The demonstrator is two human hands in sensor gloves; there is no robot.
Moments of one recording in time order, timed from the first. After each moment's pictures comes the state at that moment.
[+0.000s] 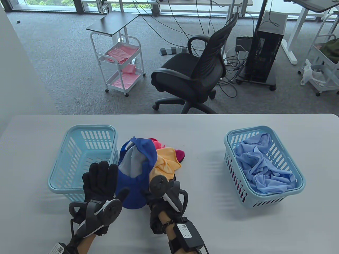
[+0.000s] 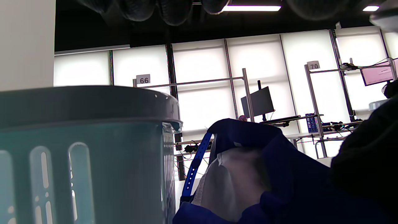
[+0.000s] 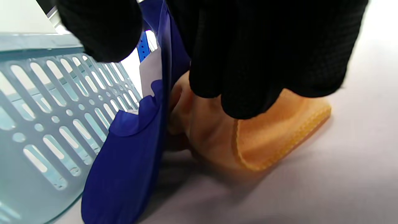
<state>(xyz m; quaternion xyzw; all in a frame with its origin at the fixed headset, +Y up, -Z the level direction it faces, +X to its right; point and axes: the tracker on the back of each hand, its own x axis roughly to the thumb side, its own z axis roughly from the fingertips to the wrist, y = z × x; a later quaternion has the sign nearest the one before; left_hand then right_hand) -0.227 -0.643 -0.279 0.19 -0.09 -0.05 0.98 -0.045 -0.737 -0.356 0.03 0.03 0.97 0.25</state>
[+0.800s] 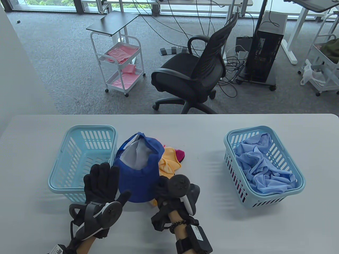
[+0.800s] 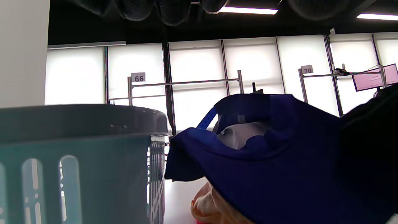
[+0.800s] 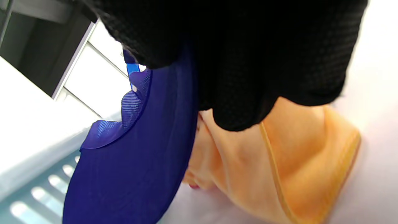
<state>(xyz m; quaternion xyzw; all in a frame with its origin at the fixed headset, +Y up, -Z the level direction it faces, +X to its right) -0.224 -0.632 -0.269 0.19 -0.11 -0.03 0.98 0.012 -0.715 -0.350 -0.01 -0.02 0.90 0.43</state>
